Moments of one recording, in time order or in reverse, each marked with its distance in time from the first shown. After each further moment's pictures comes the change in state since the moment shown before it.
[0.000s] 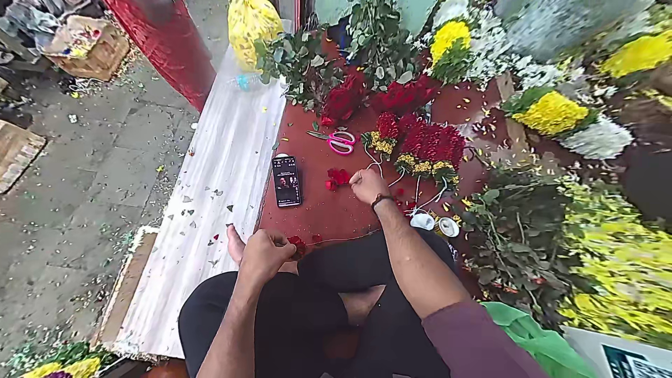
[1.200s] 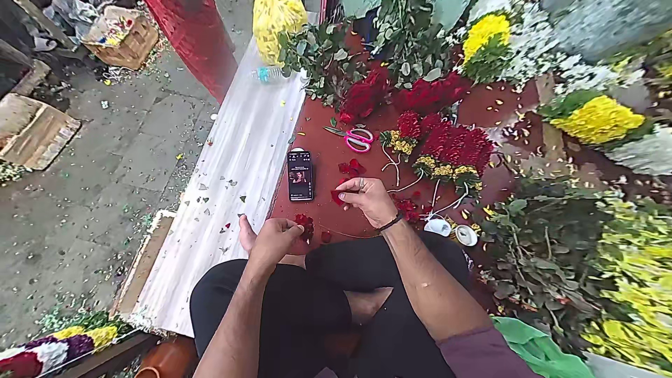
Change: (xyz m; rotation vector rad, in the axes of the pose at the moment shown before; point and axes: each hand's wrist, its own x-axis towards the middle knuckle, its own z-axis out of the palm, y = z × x) left_hand 0.006 0.002 0.004 -0.428 0.000 -0.017; right_hand -0.084 -0.043 0.006 0.956 -0.197 -0.361
